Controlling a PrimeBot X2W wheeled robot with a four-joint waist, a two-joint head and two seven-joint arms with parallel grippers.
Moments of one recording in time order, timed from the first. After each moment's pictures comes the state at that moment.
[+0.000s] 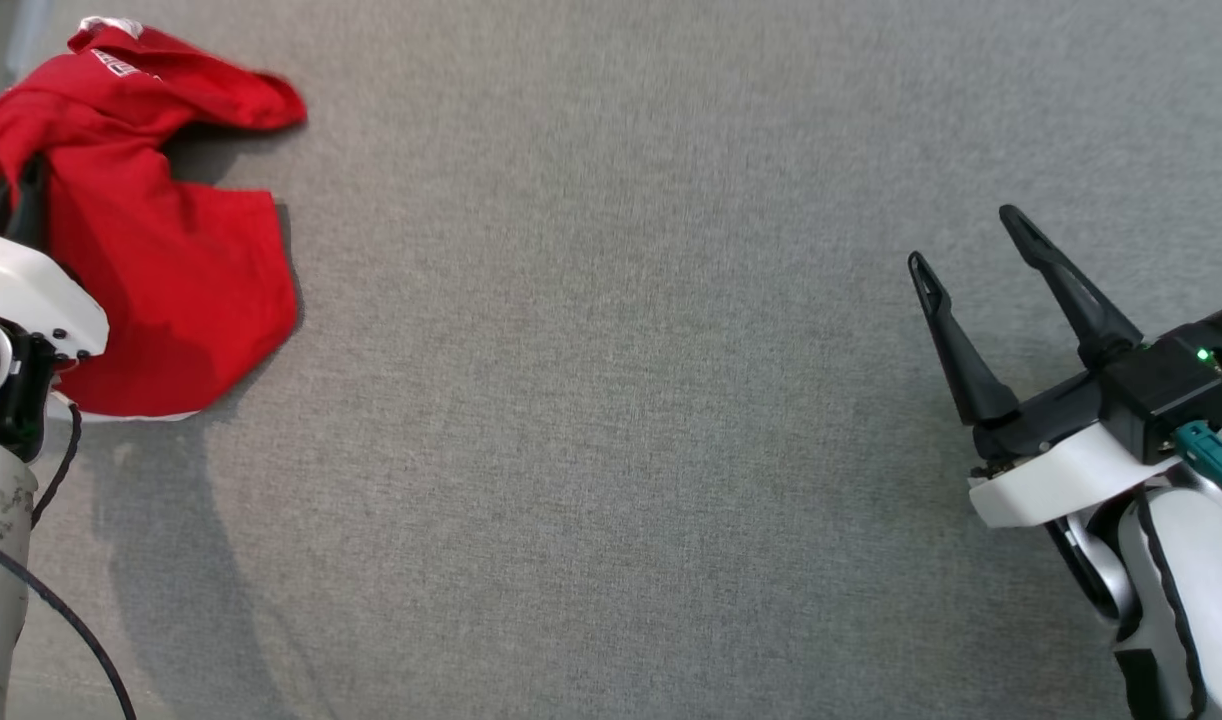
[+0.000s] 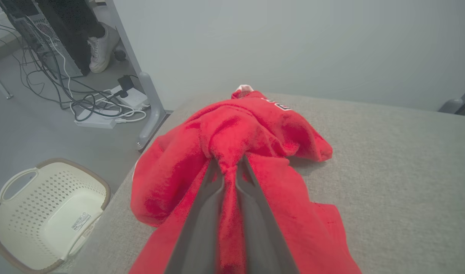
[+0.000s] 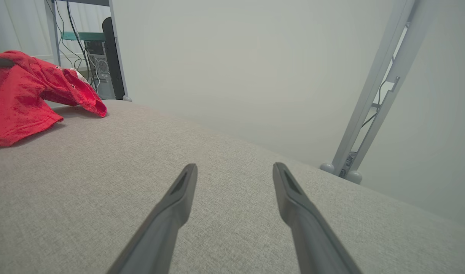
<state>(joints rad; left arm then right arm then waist) -0.88 0.39 -0.17 0.99 -0.52 -0.13 -0.07 -0.40 -0.29 0.27 0.09 0.11 0.13 -0.19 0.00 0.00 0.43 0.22</state>
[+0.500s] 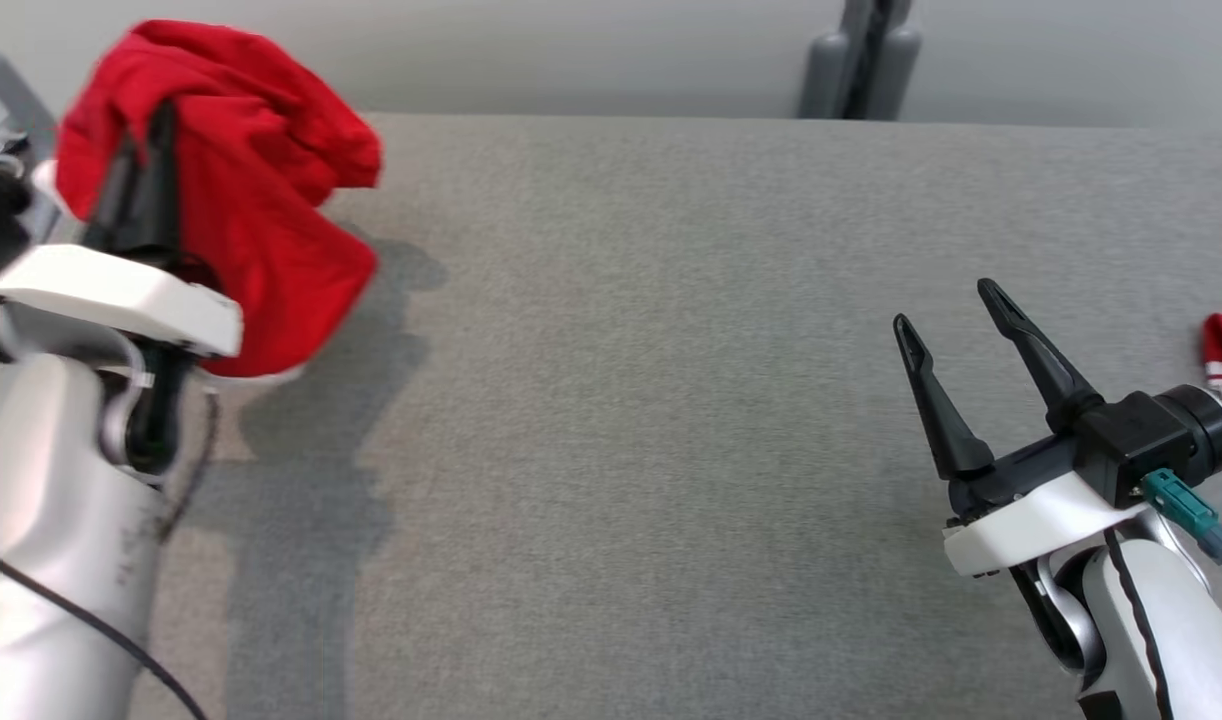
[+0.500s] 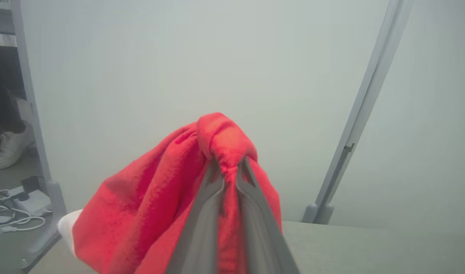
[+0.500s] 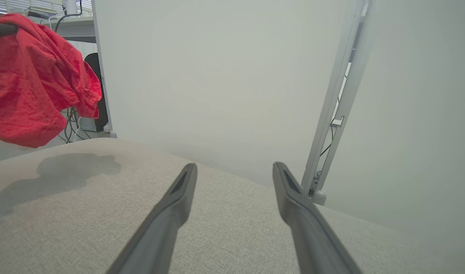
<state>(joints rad) -0.72 0.31 -0.20 0.61 -0.64 -0.13 -0.20 -0.33 -0.21 0.25 0.19 0.15 0.13 -0.25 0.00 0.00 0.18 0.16</state>
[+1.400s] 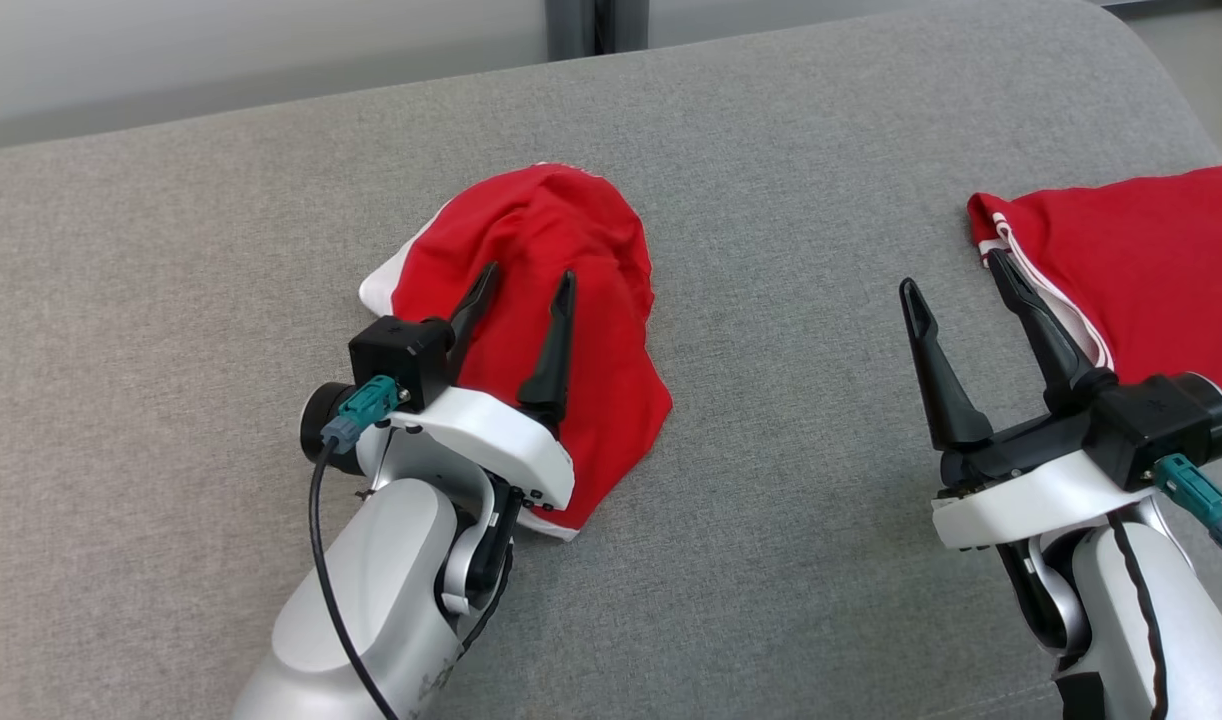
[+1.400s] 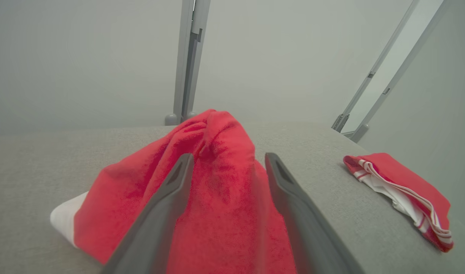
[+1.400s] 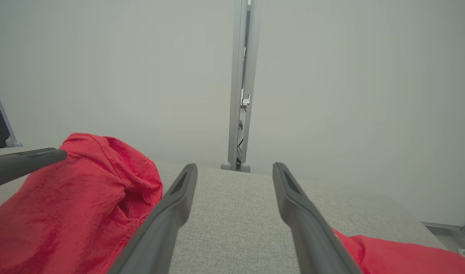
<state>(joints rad) -0.53 0.05 -0.51 0.44 -0.54 0.13 -0.18 -0.34 -0.14 0.19 0.18 0.15 0.13 -0.26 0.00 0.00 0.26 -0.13</state>
